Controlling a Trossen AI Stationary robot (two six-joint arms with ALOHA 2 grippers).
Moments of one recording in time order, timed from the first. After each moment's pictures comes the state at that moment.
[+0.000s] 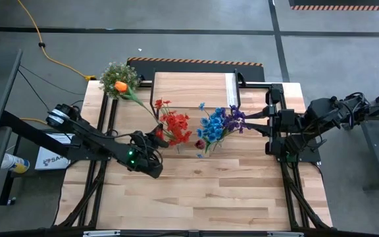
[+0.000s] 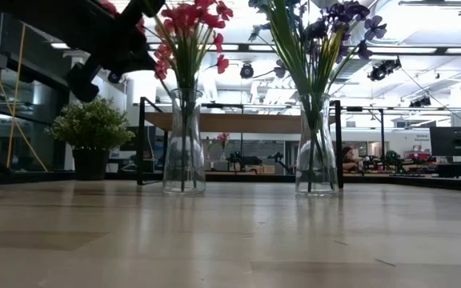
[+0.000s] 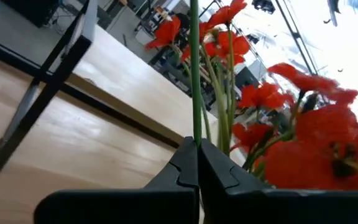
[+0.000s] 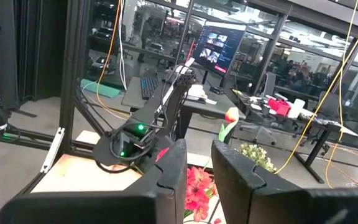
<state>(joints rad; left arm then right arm) -0.44 1.49 0.77 -0.16 -1.57 -1.71 0.41 0.95 1.28 -0.32 0.45 -0.24</state>
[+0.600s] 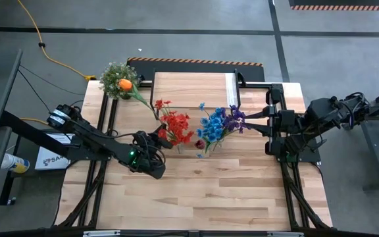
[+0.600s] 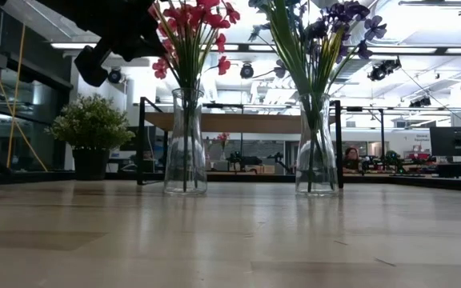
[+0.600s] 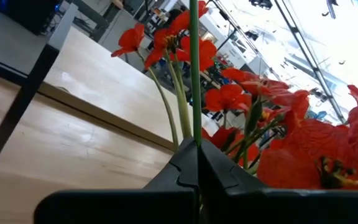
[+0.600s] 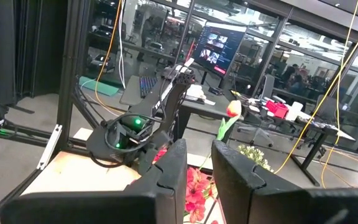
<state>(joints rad) -0.44 1.51 0.86 -0.15 -1.57 -1.58 0.41 0.95 1.28 -0.32 0.45 -0.27</state>
